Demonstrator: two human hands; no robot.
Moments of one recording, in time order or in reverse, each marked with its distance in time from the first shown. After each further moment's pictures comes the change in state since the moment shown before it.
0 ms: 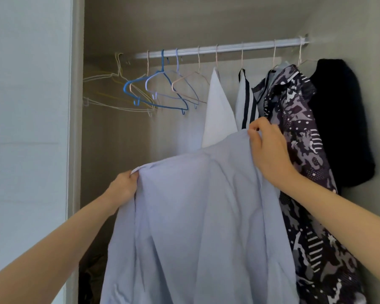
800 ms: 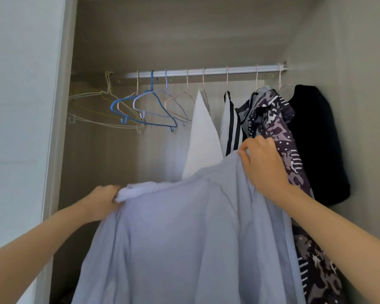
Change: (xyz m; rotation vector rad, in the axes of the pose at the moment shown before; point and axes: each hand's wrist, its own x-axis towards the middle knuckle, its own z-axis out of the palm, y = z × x) left_hand 0.026 -0.002 -0.027 0.628 -0.148 0.299; right_hand 0.020 0.023 -0.017 -0.468 0.007 -0.154
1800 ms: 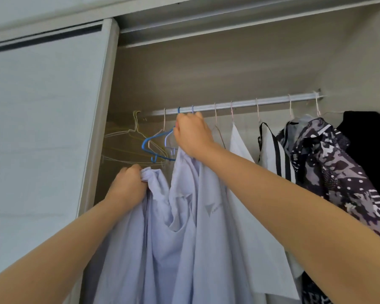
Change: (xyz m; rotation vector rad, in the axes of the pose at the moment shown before) left_hand 0.072 0.007 -0.095 -0.123 0.536 -0.031; right_hand 0.191 -0.195 0.083 0.172 -0.040 -0.128
